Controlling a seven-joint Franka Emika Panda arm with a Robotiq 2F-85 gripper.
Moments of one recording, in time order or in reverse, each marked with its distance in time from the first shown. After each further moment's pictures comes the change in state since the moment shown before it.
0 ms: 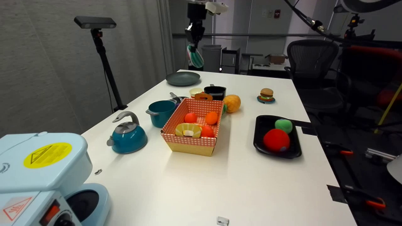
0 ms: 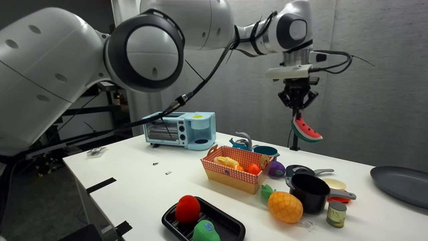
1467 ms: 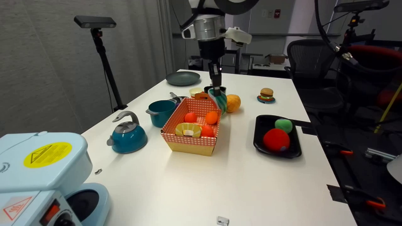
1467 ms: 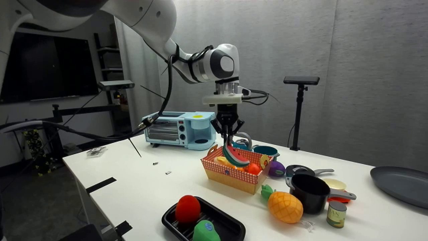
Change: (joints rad) arm 0.224 -0.466 0.068 -0.962 -0.114 0.231 -0.175
